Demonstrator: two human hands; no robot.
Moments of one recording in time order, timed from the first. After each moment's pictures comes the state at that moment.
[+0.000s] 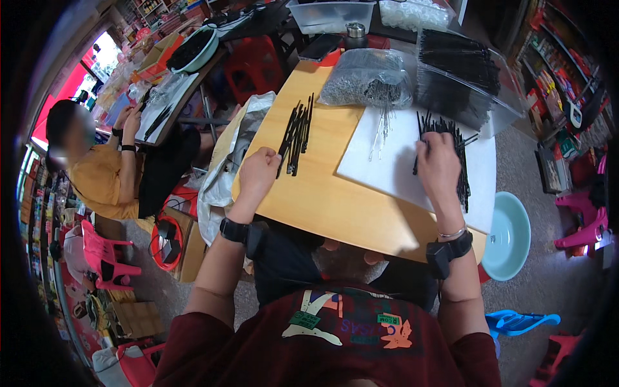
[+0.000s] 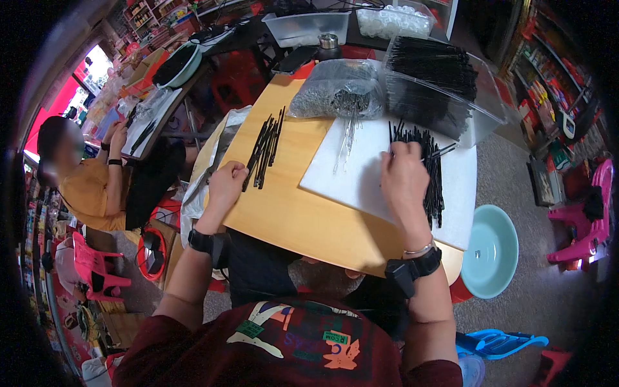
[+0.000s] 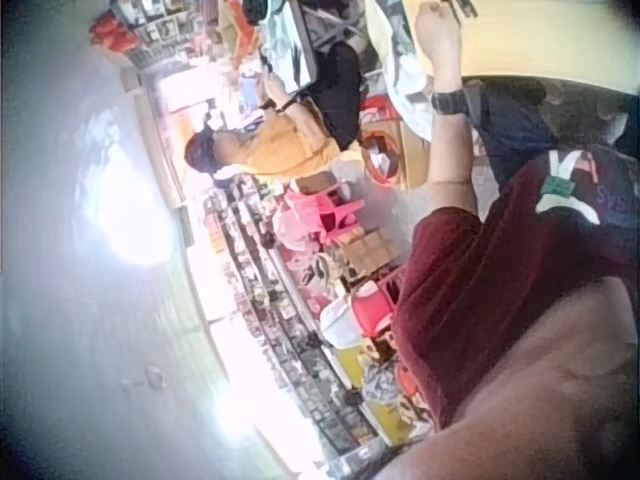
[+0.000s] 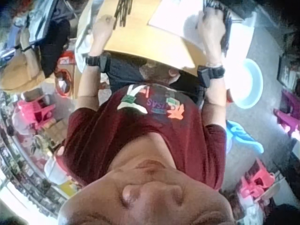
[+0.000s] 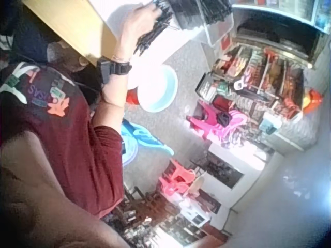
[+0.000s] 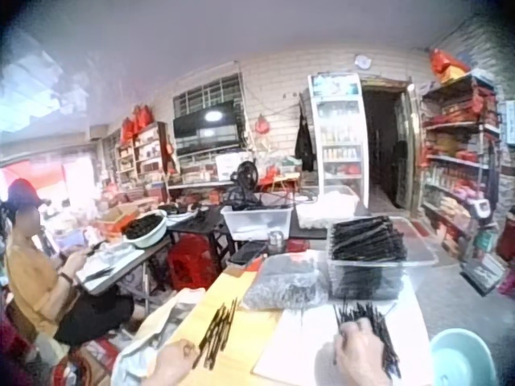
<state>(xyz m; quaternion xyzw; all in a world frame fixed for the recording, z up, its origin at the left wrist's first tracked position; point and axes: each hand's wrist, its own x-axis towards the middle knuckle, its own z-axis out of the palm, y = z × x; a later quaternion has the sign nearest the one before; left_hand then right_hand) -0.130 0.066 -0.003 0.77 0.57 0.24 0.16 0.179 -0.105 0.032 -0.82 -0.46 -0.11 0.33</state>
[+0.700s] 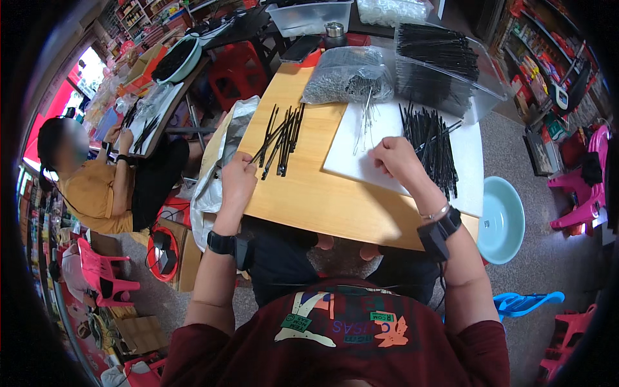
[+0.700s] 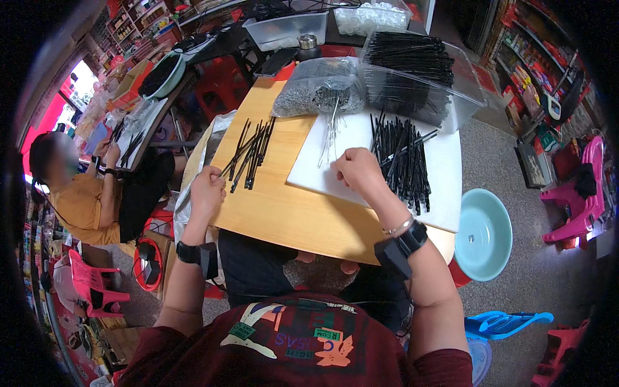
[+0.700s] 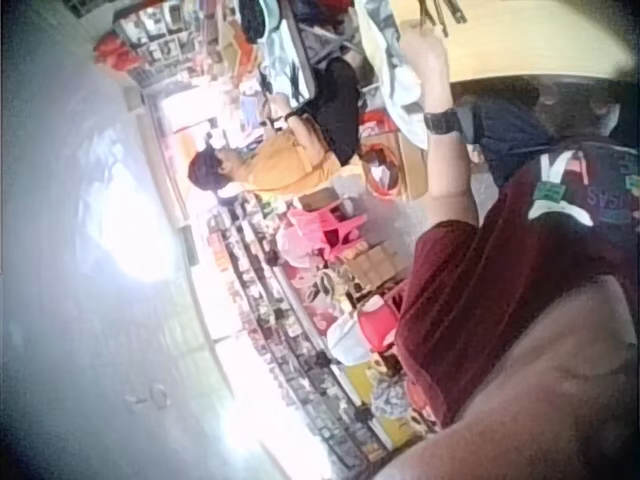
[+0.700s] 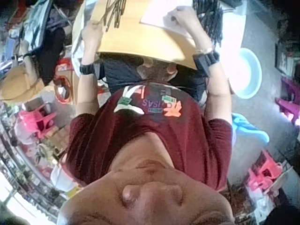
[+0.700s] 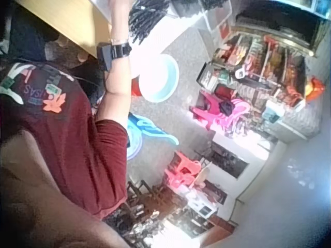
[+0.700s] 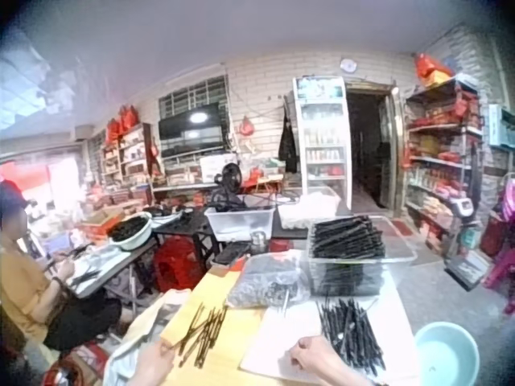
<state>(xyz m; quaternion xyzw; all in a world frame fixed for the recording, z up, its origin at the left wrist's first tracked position) -0.154 0.062 -0.003 0.75 0.57 0.26 0.20 0.152 -0.088 0.040 -0.73 -0.39 0.38 0.42</state>
